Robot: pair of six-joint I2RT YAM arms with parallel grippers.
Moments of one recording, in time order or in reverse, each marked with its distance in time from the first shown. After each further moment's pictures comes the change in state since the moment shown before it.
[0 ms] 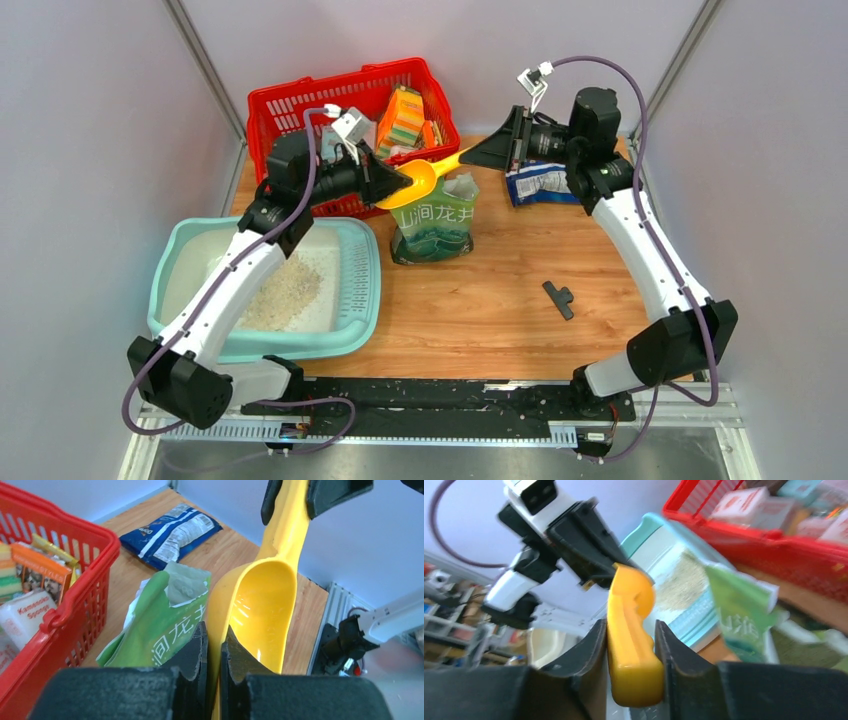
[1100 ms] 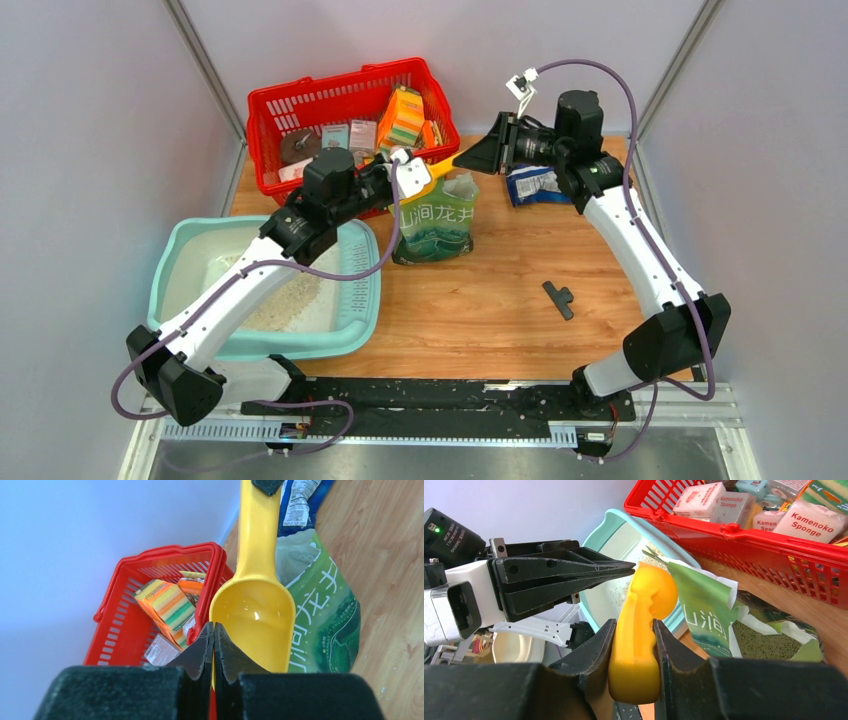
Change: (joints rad) left arm -0.236 0.013 0.028 -0.090 -0.483 0.920; right arm 0.021 0.024 0.021 -0.109 0.089 -0.104
